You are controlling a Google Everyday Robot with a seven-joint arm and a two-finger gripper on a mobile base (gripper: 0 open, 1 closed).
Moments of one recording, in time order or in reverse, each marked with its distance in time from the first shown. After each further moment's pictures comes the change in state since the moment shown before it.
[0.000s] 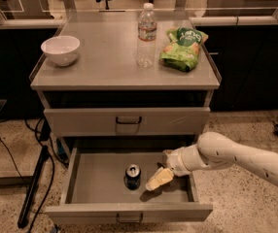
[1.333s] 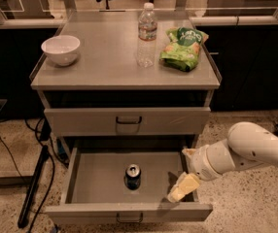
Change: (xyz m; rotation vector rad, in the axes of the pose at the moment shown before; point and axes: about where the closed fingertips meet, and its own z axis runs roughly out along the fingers) arm -0.003 0.066 -0.127 0.038 0.130 -0.081
